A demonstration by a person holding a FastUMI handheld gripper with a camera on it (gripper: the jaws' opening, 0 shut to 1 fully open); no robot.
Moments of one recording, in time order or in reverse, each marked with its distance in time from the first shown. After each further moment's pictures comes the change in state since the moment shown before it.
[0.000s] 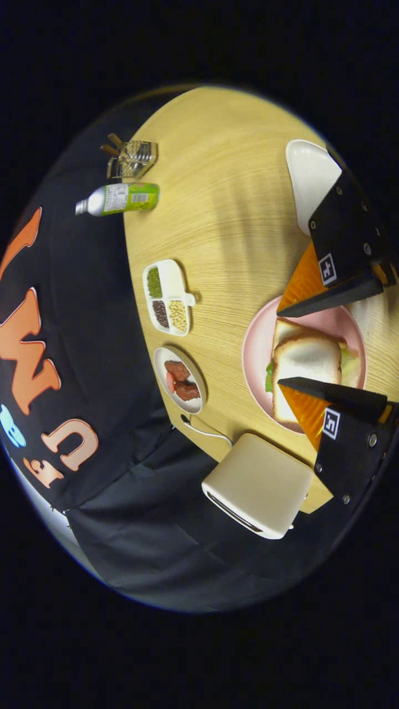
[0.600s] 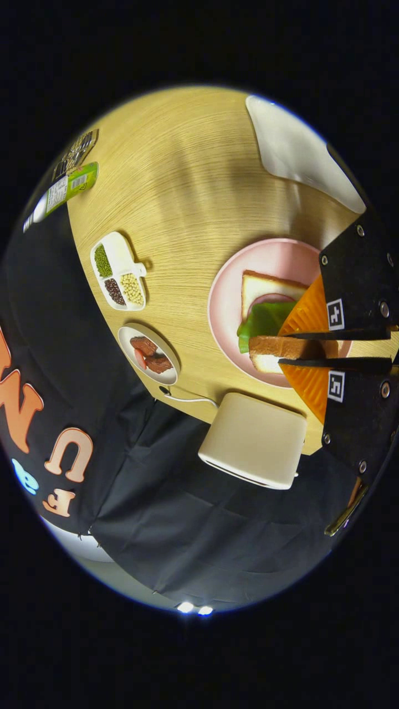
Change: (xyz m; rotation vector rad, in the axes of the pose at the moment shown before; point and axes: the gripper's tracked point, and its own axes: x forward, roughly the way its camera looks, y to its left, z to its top) arm 0.010 0.042 -0.041 0.246 0.270 0.257
